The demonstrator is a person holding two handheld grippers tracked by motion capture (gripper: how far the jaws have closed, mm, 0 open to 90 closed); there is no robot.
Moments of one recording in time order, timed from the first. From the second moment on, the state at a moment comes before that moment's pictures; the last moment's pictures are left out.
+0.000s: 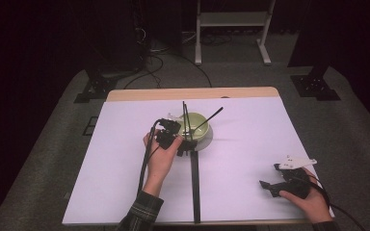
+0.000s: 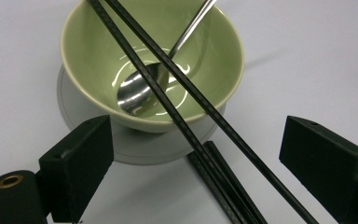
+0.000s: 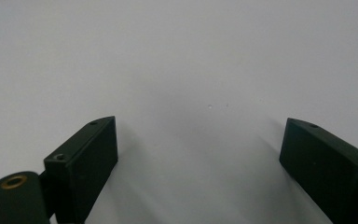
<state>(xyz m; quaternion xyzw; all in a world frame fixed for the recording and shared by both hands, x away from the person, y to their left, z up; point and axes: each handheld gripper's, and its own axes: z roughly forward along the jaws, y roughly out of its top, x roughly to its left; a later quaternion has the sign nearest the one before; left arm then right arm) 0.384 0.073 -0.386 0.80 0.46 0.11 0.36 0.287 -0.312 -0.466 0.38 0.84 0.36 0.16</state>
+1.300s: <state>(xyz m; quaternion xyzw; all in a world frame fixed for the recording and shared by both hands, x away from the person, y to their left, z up) 0.397 0.095 -0.386 0.80 0.48 0.13 0.34 0.287 -0.312 -0.466 0.38 0.84 0.36 0.16</state>
